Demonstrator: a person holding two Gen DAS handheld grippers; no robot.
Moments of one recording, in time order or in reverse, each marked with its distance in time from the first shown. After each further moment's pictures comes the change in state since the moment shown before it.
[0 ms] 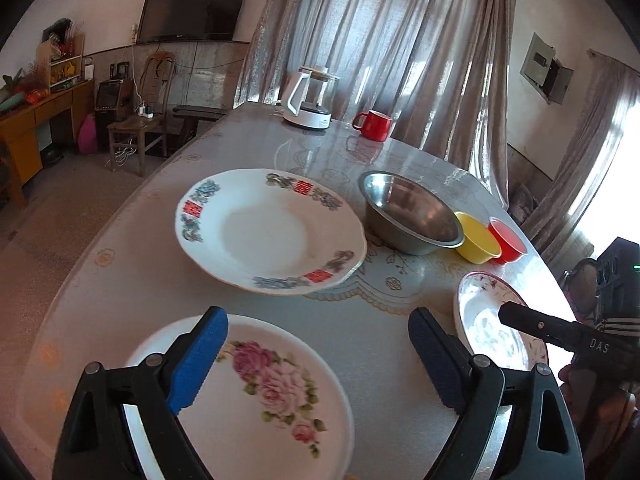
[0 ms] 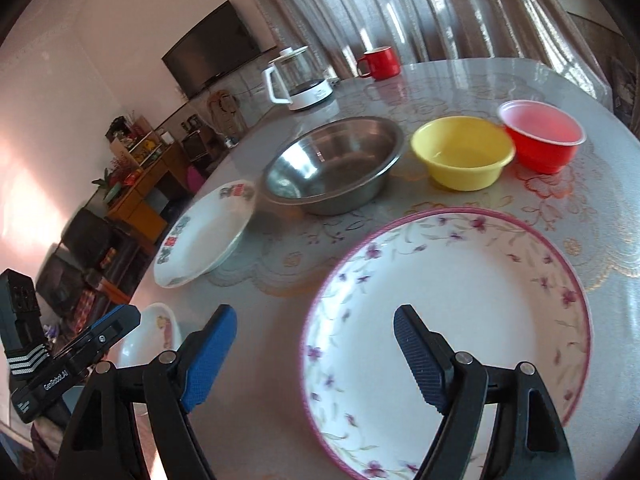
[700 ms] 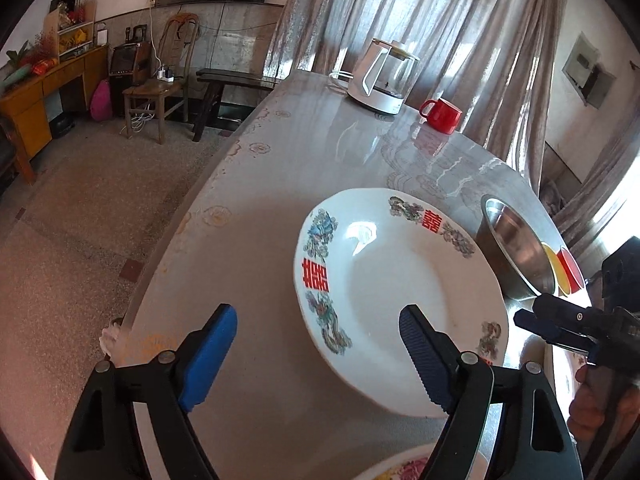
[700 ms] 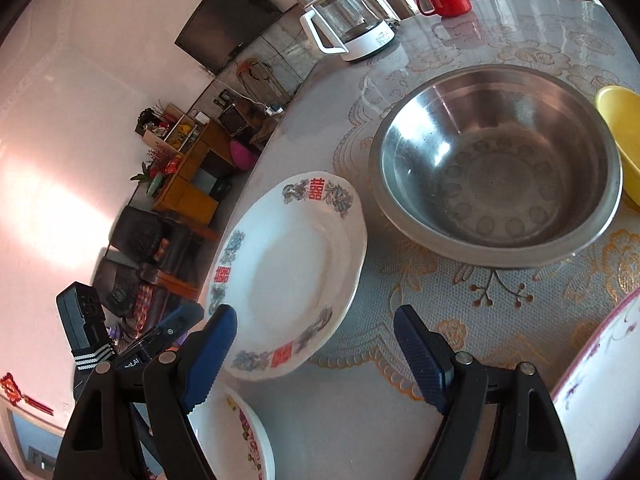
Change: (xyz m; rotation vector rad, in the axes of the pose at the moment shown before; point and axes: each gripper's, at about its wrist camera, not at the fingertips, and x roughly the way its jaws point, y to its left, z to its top) left arm 0.092 0.109 0.076 -0.053 0.136 0.042; right arm 0.137 0.048 0.067 0.137 0.151 0.190
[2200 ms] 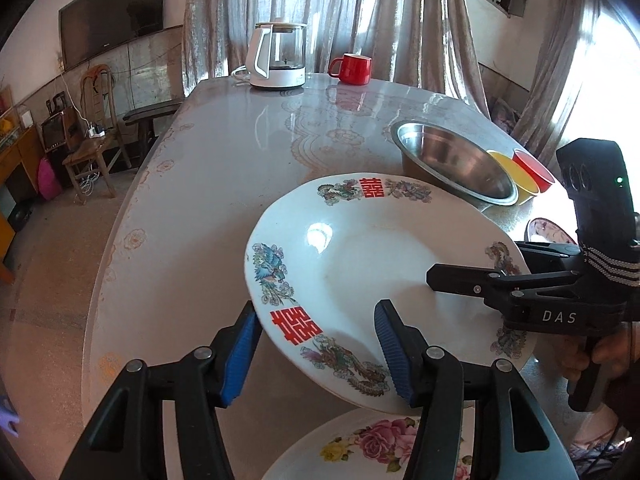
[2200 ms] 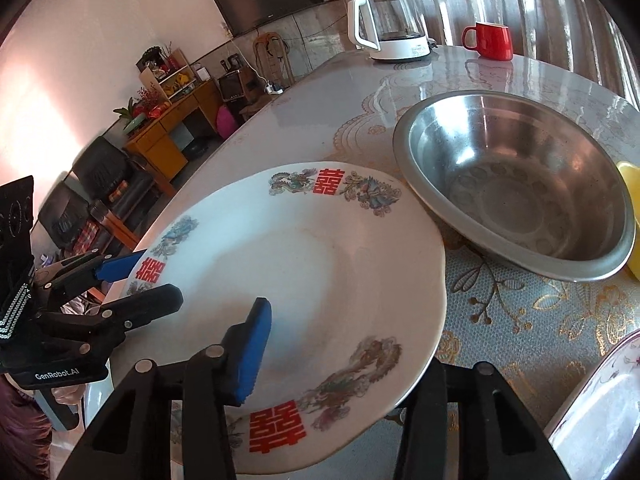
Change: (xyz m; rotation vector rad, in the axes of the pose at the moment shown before) left arm -0.009 -0.065 -0.033 0.341 0.039 -0.072; right arm 0.015 0.027 -0.026 -0.318 0.001 -0.206
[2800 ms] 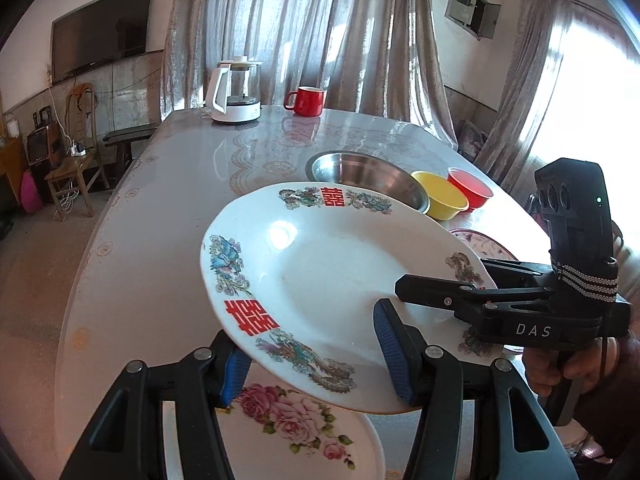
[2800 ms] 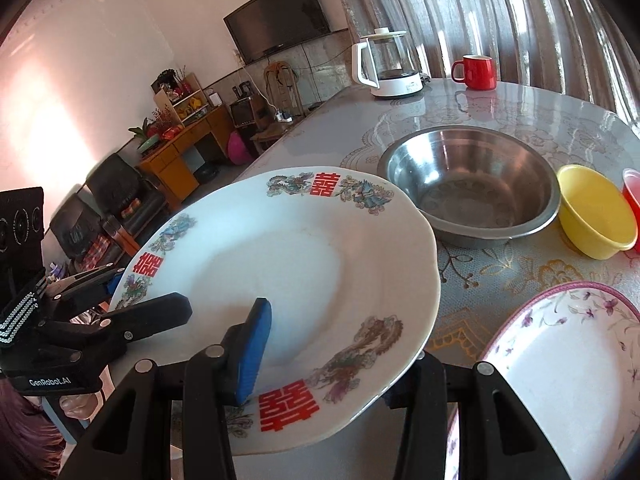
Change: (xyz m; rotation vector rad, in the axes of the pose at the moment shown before) left arm -0.057 -0.067 -0.016 0.021 -0.101 -0.101; right arm -0.082 -0.004 -0.039 0.003 -0.117 0.020
